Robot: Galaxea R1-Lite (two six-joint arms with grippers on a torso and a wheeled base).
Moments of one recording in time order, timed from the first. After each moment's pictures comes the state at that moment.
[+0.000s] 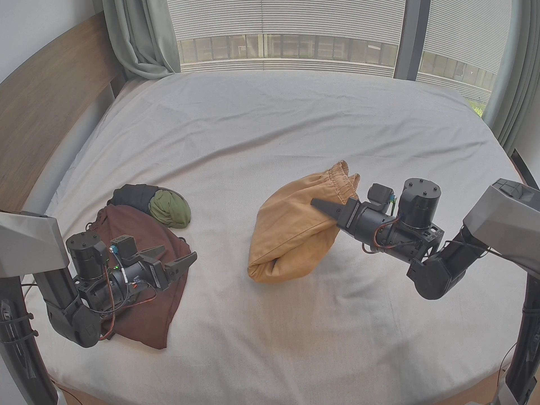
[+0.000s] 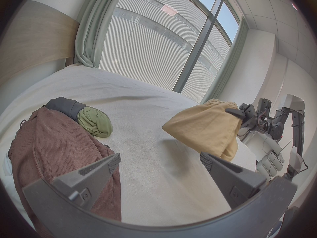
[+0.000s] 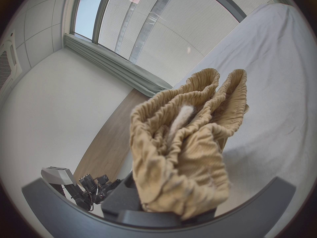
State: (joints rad) left arm -0.13 2.15 -0.37 -1.55 -0.42 -0.19; right arm 0.44 2.20 -0.92 -1.25 0.38 0.75
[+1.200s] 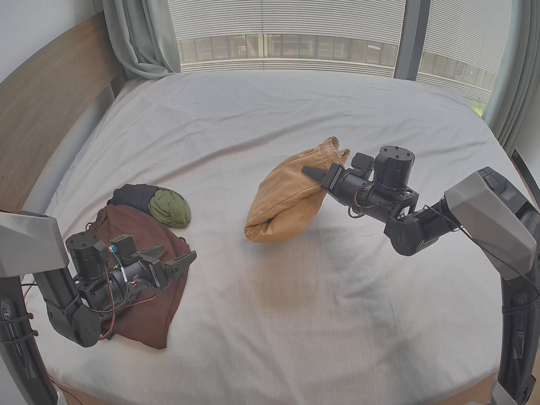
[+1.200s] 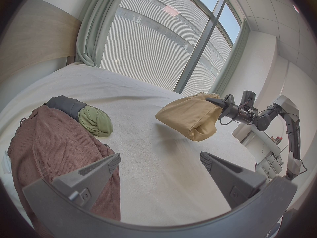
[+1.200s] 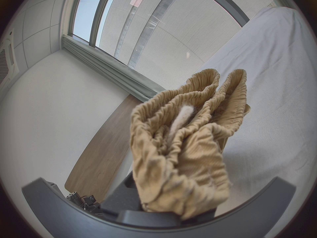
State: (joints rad) left arm -0.13 2.15 -0.38 -1.55 -0.42 -0.21; right arm 0.40 2.36 -1.41 -0.94 0.38 0.74
